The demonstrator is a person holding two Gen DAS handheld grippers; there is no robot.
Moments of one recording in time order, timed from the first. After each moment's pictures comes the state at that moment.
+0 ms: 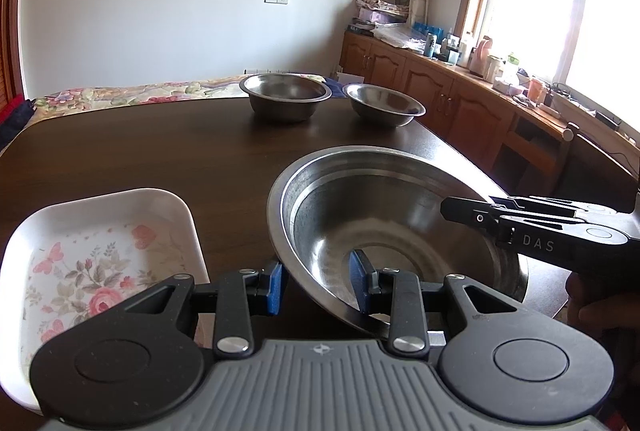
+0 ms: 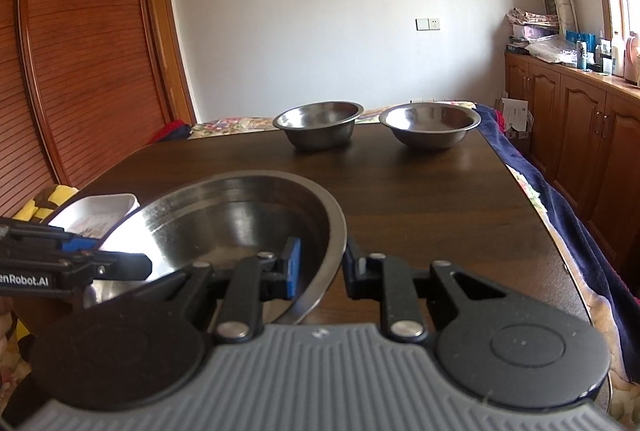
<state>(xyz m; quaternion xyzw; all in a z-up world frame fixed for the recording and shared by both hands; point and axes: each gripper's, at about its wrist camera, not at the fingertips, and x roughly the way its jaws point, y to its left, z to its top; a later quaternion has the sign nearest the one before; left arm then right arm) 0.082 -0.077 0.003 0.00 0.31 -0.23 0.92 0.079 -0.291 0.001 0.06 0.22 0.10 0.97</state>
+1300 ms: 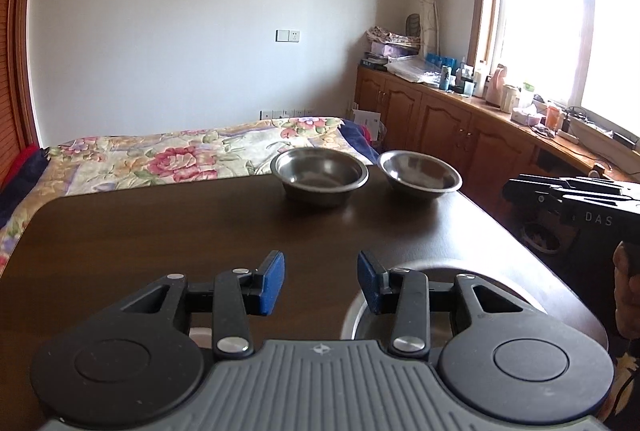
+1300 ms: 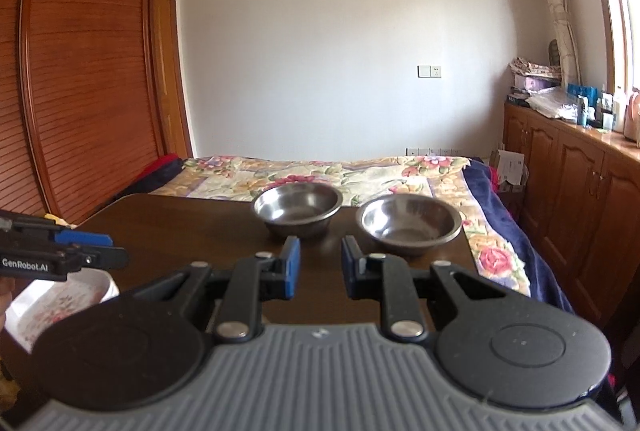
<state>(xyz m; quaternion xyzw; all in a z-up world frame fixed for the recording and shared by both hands) 0.141 -0.068 0.053 0.02 0.26 -0.21 0.94 0.128 -0.321 0.060 0.02 0.17 0.10 0.98</state>
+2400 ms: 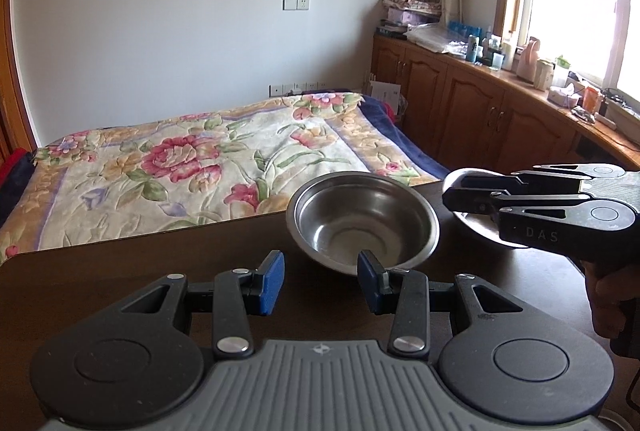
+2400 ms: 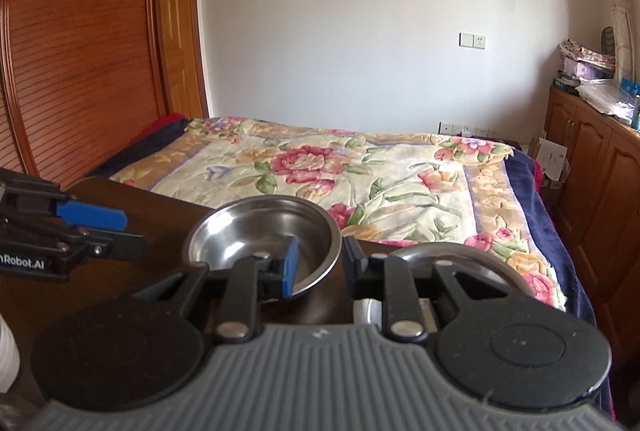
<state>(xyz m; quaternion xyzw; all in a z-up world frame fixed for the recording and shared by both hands) 0.296 -0.112 0.044 0.05 0.31 -0.19 0.93 0.279 -0.309 0.042 -0.01 0.23 0.15 0.96</state>
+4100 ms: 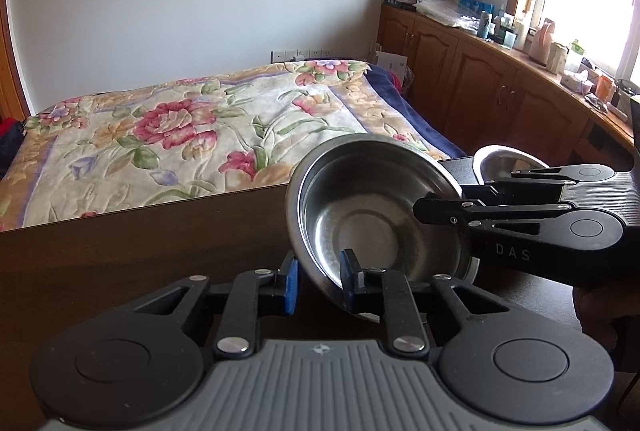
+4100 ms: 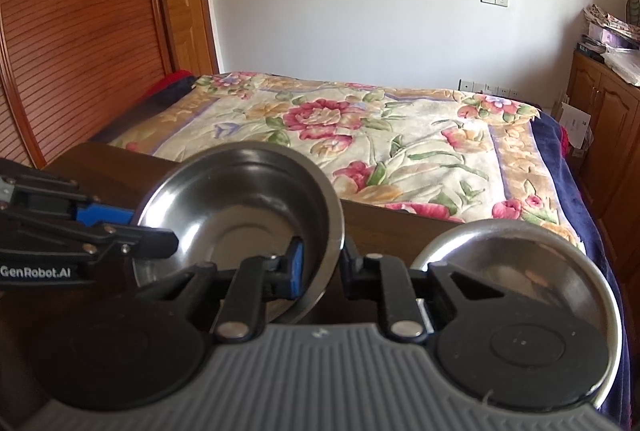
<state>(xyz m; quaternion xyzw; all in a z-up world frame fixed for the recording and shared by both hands) 0.332 -0.122 0.017 0.04 0.36 -0.19 0.91 0.320 -0.285 0.020 -0.01 0.30 0.17 0.94</state>
